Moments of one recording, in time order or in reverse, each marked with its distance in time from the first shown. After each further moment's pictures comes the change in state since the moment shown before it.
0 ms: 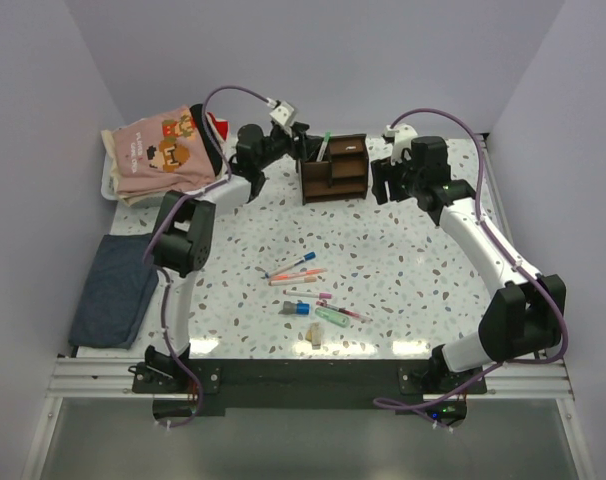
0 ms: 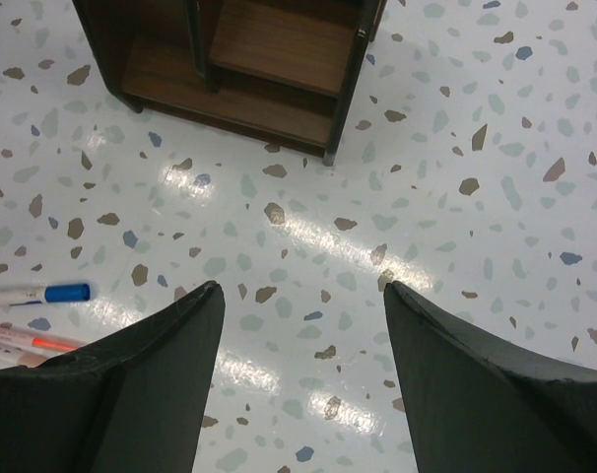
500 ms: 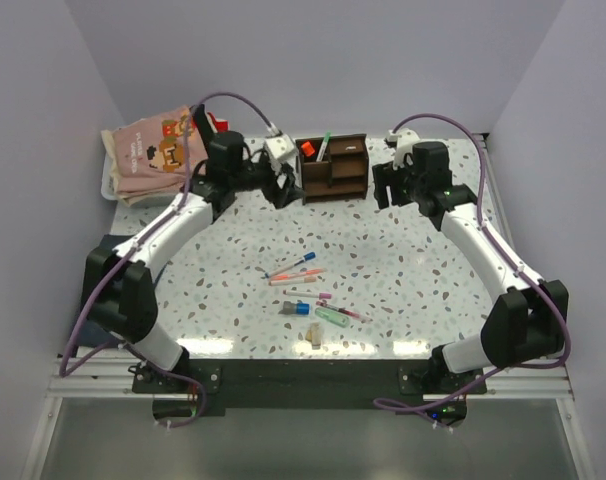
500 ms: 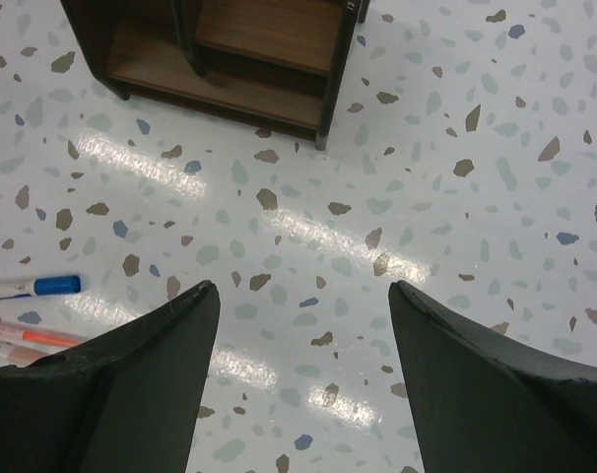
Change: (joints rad) left arm -0.003 -0.660 -0.364 -0.743 0.189 0.375; right arm 0.000 -0.033 -0.048 0.007 0.023 0.006
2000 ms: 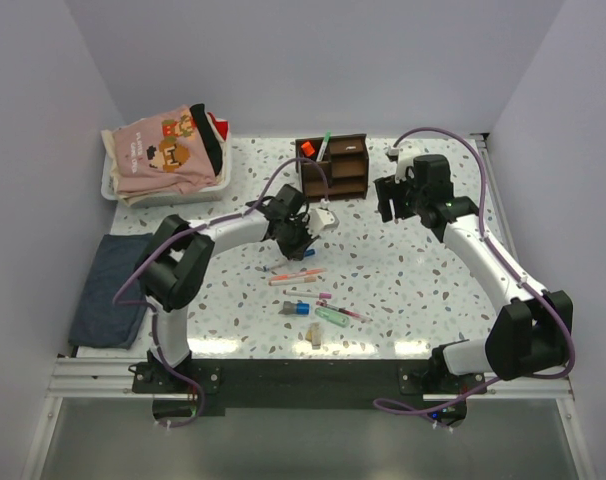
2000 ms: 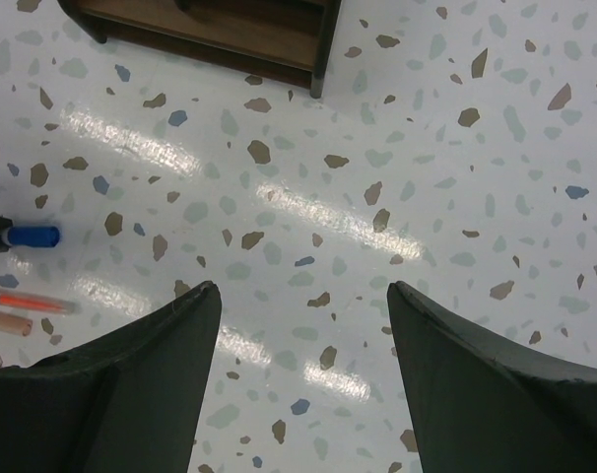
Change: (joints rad) left arm -0.265 0.341 -0.017 -0.404 -0.386 0.141; right arm 0.000 -0.065 -0.101 -0.014 0.023 -0.010
